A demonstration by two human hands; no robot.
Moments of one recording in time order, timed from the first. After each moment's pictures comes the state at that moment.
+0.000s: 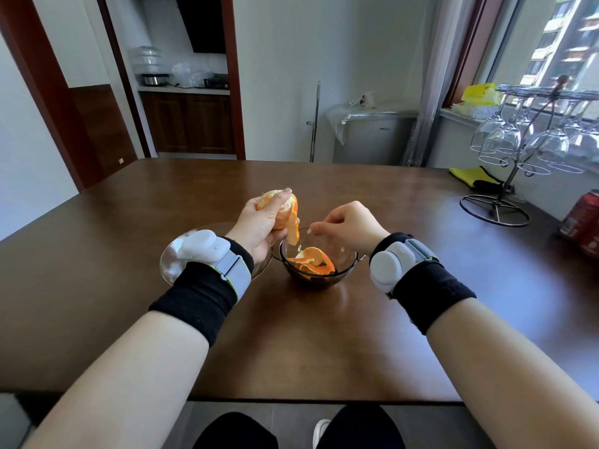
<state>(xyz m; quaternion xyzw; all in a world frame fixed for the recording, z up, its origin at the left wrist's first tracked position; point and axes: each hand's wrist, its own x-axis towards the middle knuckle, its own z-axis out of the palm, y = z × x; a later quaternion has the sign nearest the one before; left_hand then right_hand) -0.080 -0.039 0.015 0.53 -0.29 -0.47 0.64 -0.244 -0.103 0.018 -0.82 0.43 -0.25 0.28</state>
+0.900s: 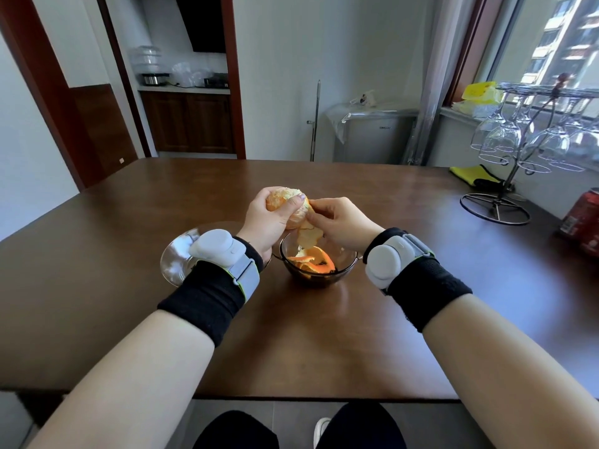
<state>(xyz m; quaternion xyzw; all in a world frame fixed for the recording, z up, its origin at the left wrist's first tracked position) -0.092 -0.036 0.014 0.55 -0.39 -0.35 0.65 -0.233 -0.084 0.030 -0.84 0.32 -0.28 0.33</state>
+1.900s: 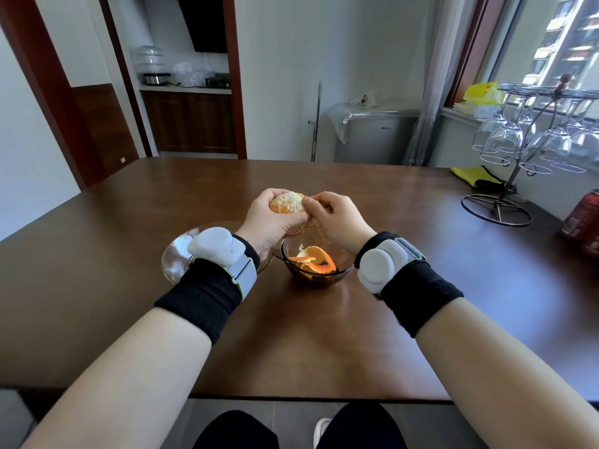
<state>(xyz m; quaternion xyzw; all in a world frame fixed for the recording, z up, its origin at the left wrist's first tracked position) -0.087 -0.034 0.015 0.57 -0.42 -0.37 0.60 -0.217 -0.085 0.025 -0.78 0.38 -0.37 0.32</state>
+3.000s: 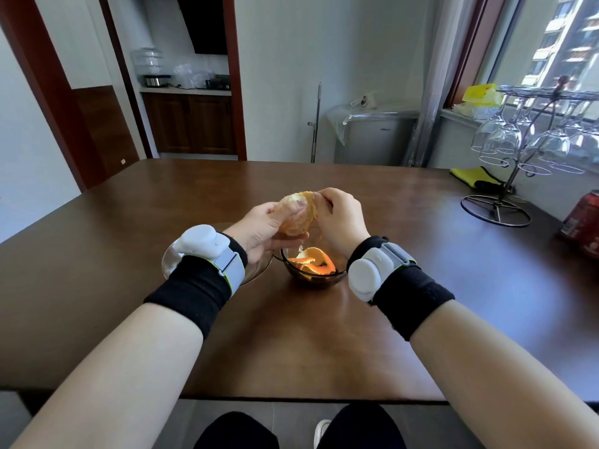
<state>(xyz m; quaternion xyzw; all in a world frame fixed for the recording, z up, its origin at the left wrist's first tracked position) -0.076 -0.029 0.018 0.53 -0.41 -0.51 0.54 -0.215 -0.080 0.026 -0.77 0.42 -0.42 0.22</state>
